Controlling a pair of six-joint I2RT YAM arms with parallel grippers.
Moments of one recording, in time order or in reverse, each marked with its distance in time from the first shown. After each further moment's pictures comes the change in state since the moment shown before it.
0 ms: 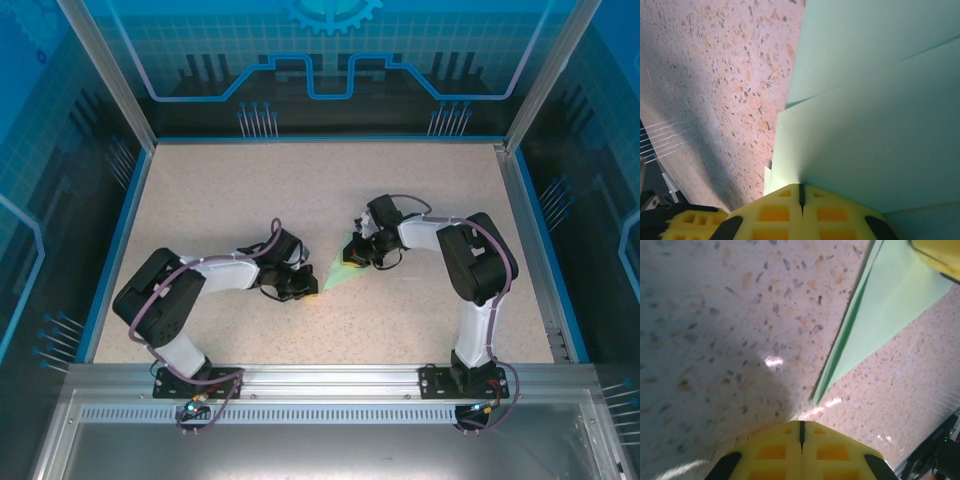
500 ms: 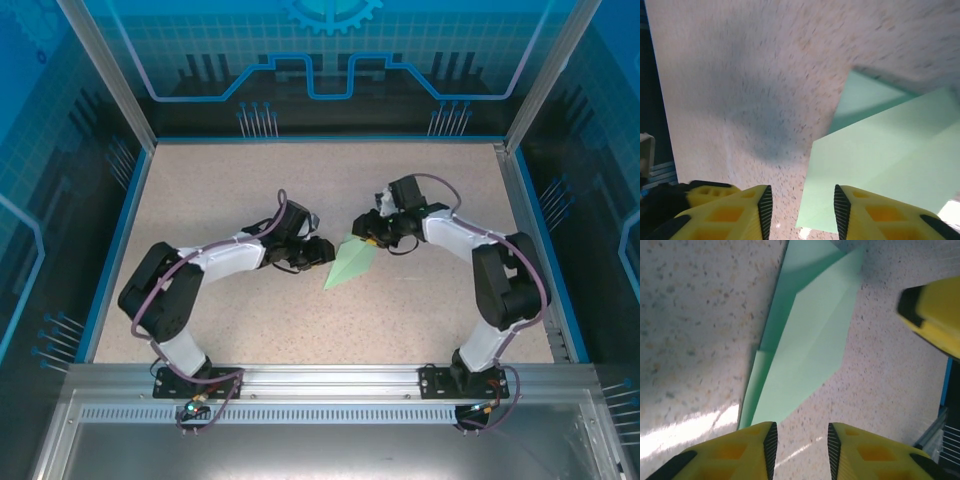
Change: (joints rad) left arm 0.008 0.074 0.233 0.007 -0.071 0.018; right arm -0.092 -0.238 -0.014 -0.028 0.091 0.052
